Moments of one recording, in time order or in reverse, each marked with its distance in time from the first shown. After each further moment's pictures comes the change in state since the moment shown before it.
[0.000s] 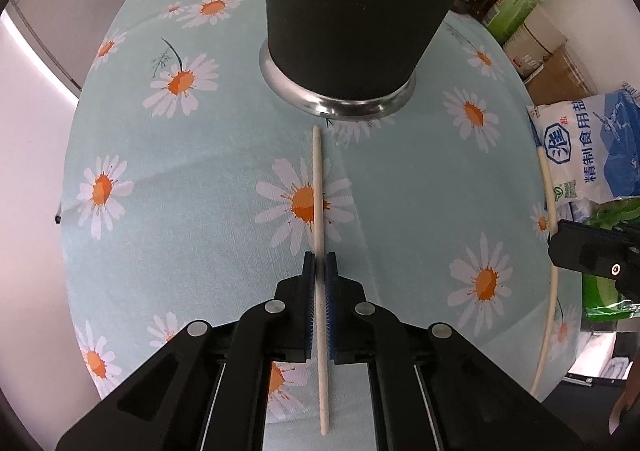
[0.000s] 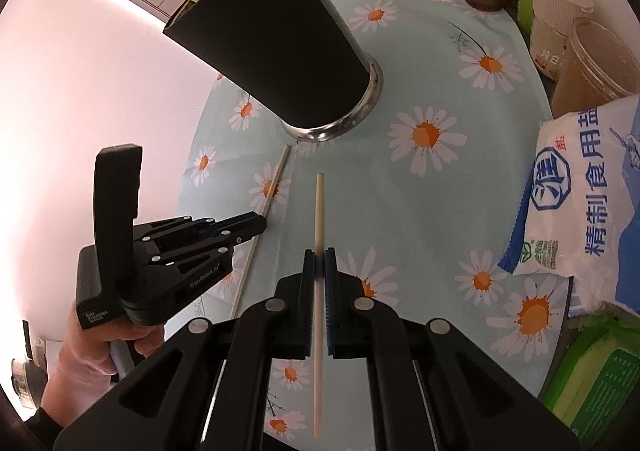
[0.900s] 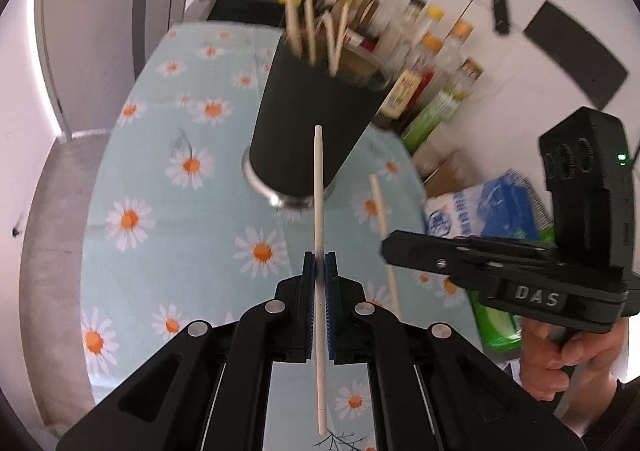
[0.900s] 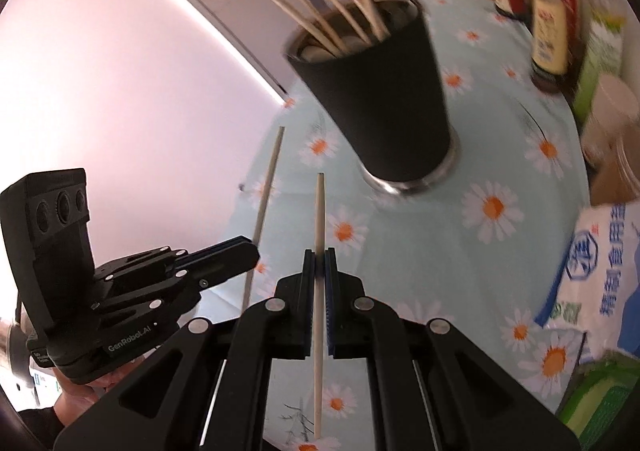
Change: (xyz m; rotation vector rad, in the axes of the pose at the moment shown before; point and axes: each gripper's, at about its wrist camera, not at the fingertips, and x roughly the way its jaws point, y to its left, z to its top) left arm -0.123 0.009 -0.040 -0.067 -0.369 -0.237; right arm -0.012 0.061 0.014 -0.170 -0.134 0.083
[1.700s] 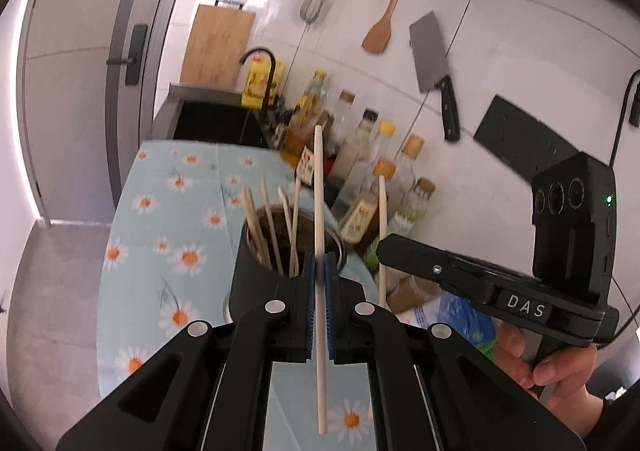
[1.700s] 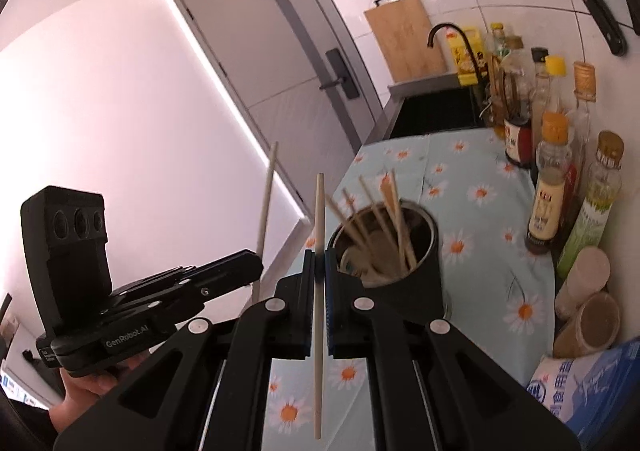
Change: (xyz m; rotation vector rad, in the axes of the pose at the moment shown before) left arm -0.047 -0.012 0.084 0.099 -0.323 -0.097; right arm -0.071 0.020 0.076 -0.118 -0.399 0.020
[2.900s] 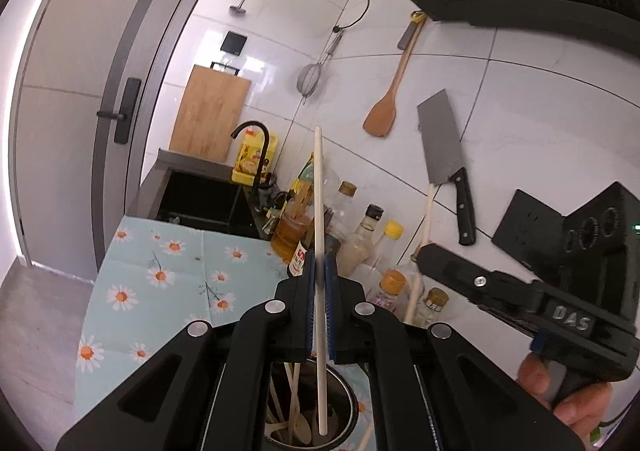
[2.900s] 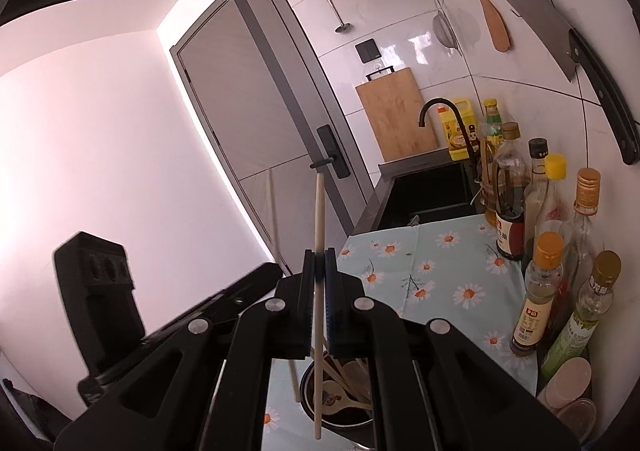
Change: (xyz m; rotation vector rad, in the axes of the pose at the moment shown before) left arm 0.055 0.016 0.069 -0.026 -0.256 -0.044; right arm -0.004 -0.019 0.081 -0.023 -0.244 -0.029
